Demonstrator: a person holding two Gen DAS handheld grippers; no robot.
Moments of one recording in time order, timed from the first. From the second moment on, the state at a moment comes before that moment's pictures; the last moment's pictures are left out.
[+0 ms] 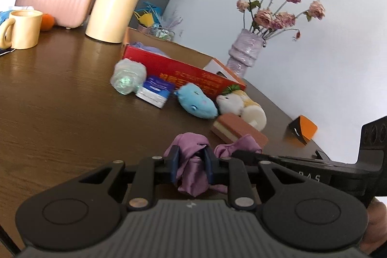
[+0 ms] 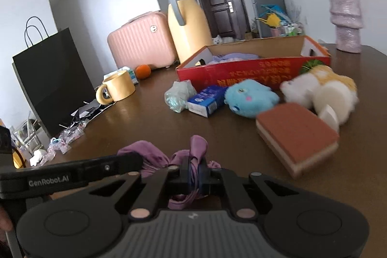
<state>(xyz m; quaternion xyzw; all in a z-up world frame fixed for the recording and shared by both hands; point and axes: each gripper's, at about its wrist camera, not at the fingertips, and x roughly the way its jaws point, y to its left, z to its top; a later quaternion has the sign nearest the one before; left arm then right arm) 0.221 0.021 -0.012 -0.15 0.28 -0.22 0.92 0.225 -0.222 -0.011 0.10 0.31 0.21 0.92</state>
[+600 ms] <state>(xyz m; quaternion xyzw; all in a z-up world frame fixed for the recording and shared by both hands) 0.359 0.007 0.093 -0.12 0.19 -0.23 0.95 0.361 -0.230 0.089 0.08 0.22 0.21 0.95</state>
